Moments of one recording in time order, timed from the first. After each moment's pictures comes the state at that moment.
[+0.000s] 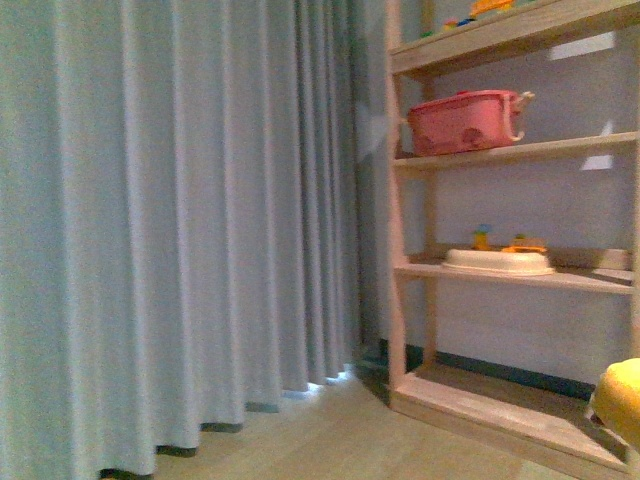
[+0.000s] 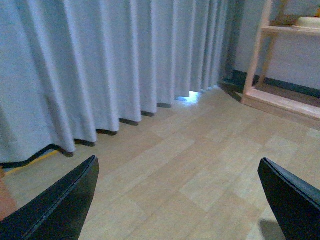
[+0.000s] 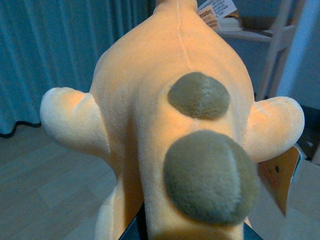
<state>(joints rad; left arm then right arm) 0.00 0.00 0.01 0.00 0.00 0.00 0.00 0.01 0.01 0.00 0.00 0.00</state>
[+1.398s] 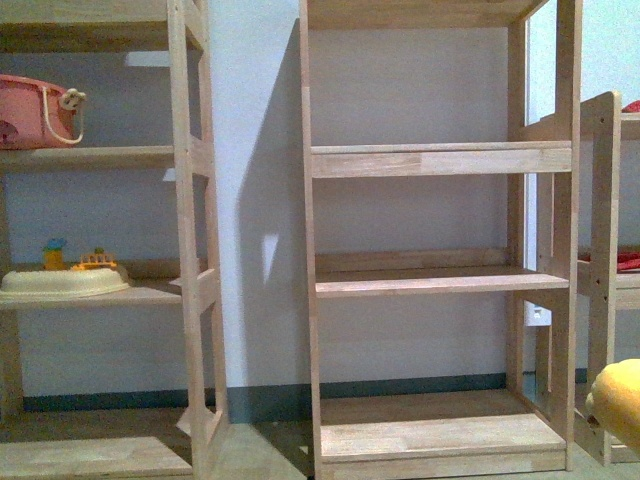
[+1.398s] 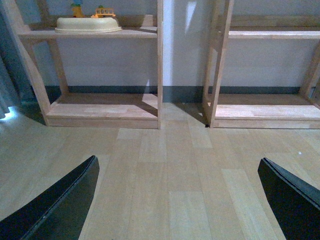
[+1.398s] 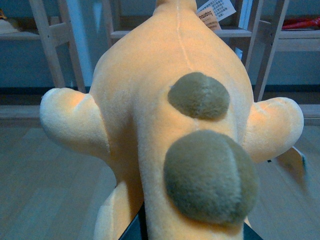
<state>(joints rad) 0.00 0.00 0.01 0.00 0.00 0.00 0.00 0.00 0.01 0.00 0.00 0.00</state>
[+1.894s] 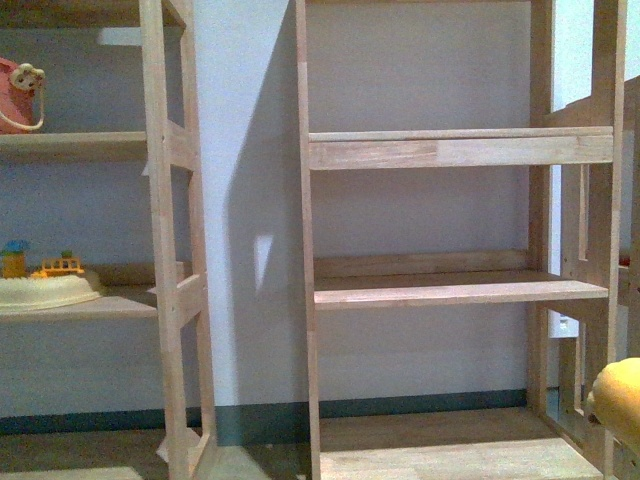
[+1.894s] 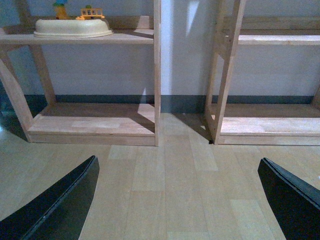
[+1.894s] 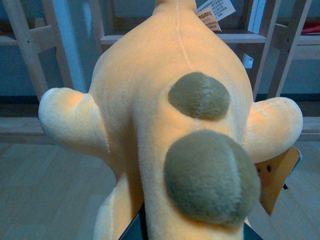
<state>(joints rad) 0.00 0.00 0.01 0.00 0.00 0.00 0.00 0.00 0.01 0.00 0.00 0.00</state>
